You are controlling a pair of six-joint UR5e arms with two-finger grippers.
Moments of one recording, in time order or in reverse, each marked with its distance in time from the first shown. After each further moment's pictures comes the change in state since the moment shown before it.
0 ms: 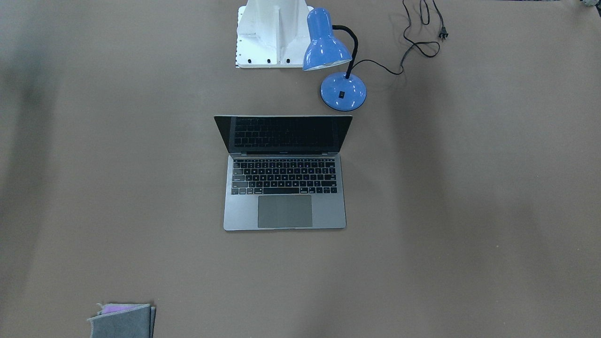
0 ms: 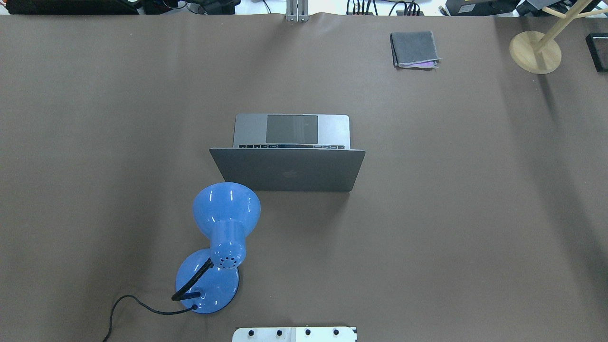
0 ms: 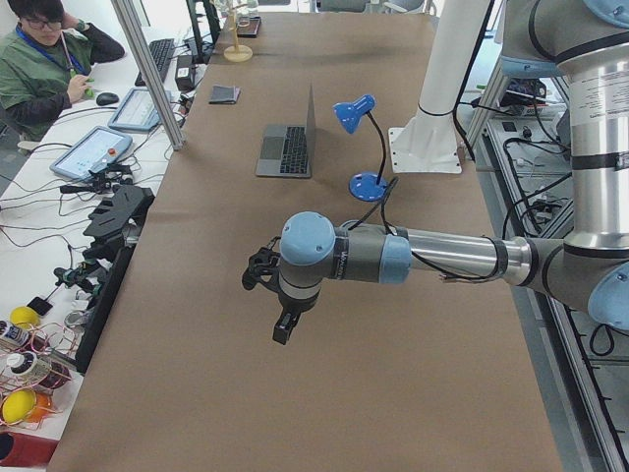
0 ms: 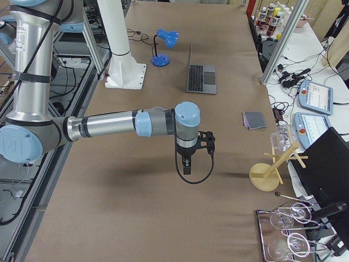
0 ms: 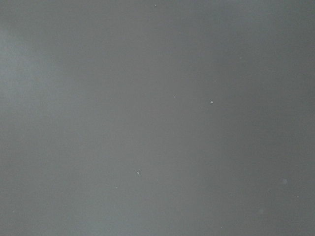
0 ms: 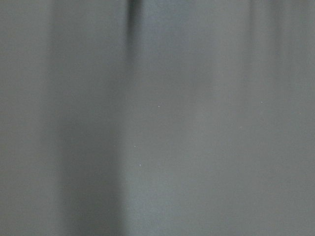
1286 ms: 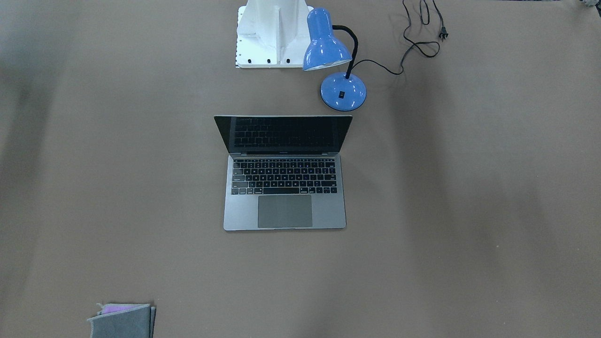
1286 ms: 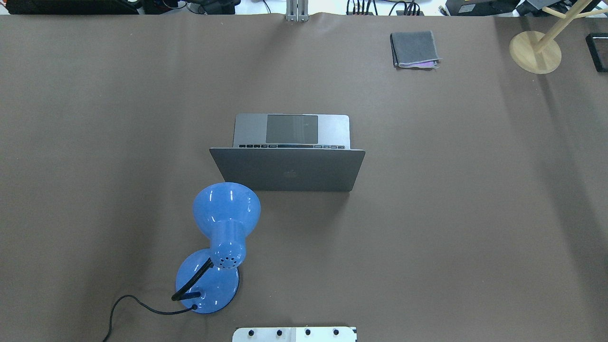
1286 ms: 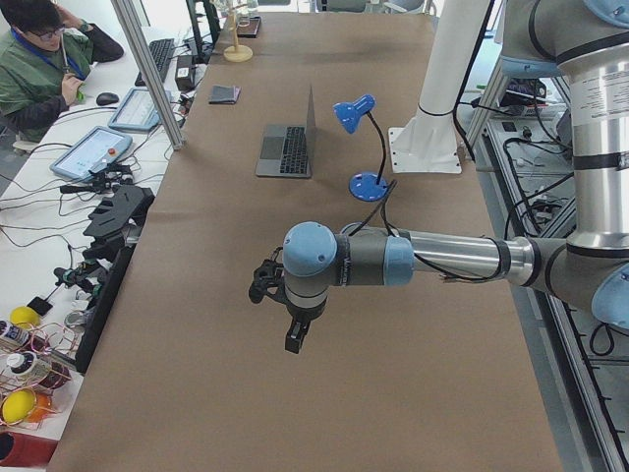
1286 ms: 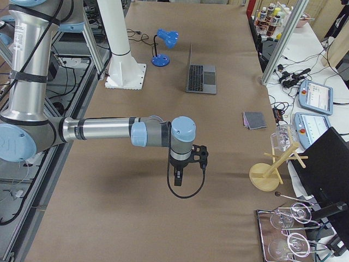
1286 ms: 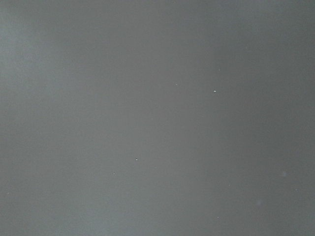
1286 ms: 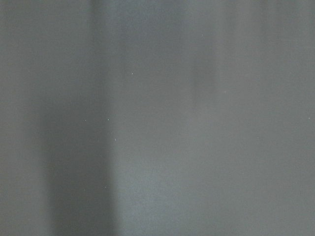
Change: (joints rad) left arm -0.001 0.021 0.002 0.123 0.001 -0.003; right arm 0.000 -0.052 -0.080 -0.002 -0.002 -0.007
